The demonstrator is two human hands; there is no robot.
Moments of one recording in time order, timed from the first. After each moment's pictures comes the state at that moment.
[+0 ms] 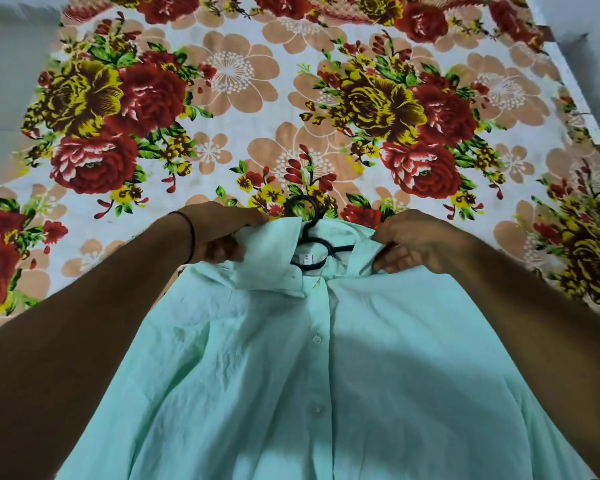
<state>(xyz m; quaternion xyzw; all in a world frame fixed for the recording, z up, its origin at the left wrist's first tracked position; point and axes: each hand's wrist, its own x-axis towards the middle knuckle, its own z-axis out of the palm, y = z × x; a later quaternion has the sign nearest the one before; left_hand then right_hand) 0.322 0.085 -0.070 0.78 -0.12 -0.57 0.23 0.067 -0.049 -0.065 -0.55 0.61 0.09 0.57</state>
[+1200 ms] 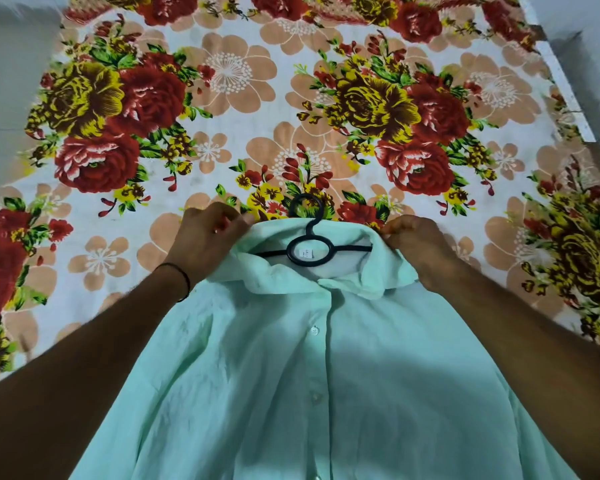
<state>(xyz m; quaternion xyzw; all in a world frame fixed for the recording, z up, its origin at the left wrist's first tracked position) 0.314 0.132 -0.093 0.83 -0.36 -0.32 0.28 0.043 -0.029 -0.082 -0.57 0.65 -0.08 0.50</state>
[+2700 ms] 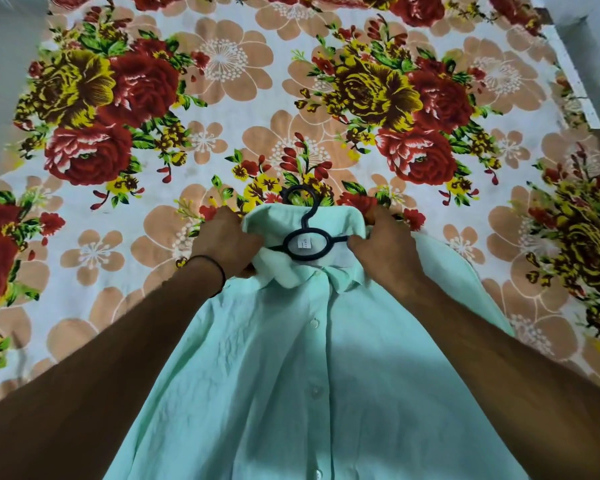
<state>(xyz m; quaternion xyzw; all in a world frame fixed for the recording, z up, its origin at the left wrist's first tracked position) 0.275 0.114 -0.080 0.86 -0.23 -0.39 0.22 0.069 0.011 -0.097 -0.75 0.58 -0.08 0.32</state>
